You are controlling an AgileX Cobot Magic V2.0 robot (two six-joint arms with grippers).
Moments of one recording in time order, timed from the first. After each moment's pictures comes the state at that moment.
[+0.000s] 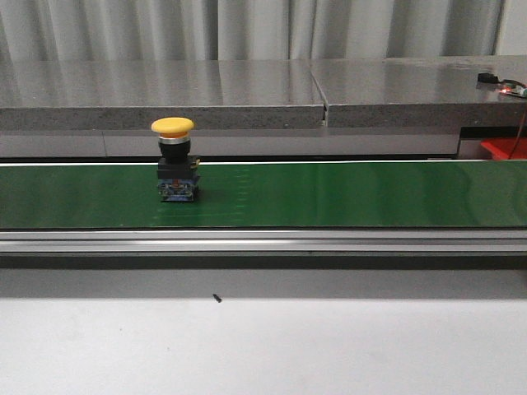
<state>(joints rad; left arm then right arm) 0.20 1.68 -1.25 -0.16 0.75 0.12 -0.07 0.74 -0.82 0.32 0.81 -0.30</state>
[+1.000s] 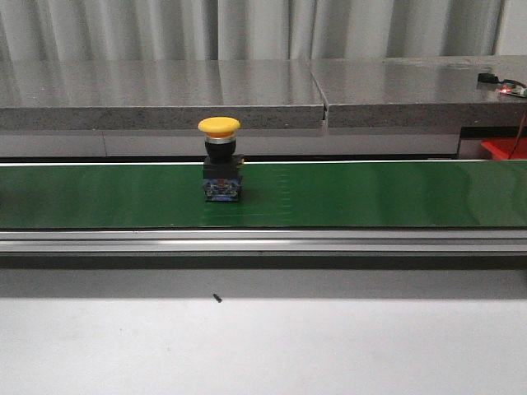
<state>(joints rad) 0.08 1.42 -1.24 -0.21 0.62 0.16 -0.07 0.74 -0.82 0.32 0.81 -0.30</state>
